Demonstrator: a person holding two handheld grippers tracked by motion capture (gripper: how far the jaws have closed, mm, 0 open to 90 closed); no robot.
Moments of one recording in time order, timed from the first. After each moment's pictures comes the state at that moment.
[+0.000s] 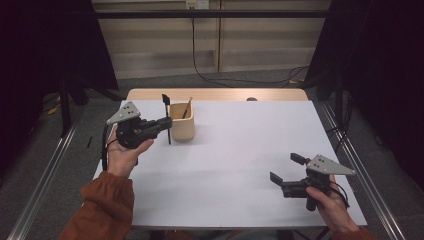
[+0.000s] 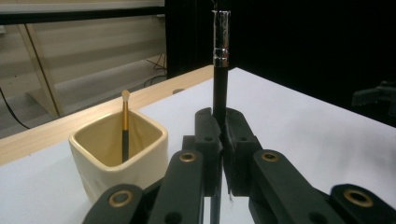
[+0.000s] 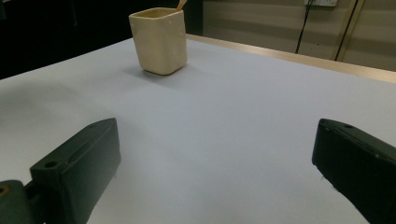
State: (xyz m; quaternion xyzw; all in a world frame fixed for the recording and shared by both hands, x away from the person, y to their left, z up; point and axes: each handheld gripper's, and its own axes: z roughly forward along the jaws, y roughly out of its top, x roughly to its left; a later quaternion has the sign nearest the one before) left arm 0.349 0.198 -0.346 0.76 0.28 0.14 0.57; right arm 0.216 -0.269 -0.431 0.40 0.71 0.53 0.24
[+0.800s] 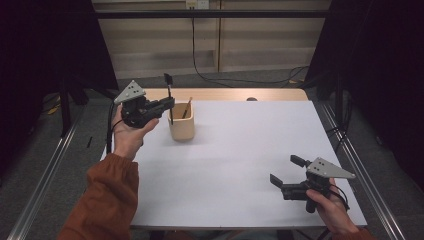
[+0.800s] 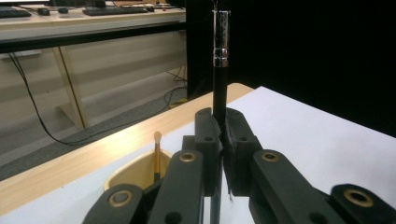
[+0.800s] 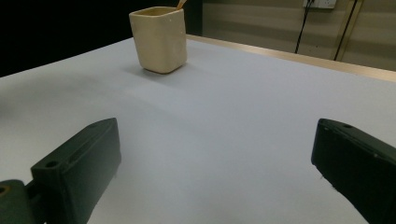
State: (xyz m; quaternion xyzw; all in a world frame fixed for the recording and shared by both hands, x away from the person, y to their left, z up) left arm 0.388 0.181 -0.325 0.74 0.30 0.19 0.57; right arm 0.213 -0.269 -0.437 0.40 0.71 0.53 0.24
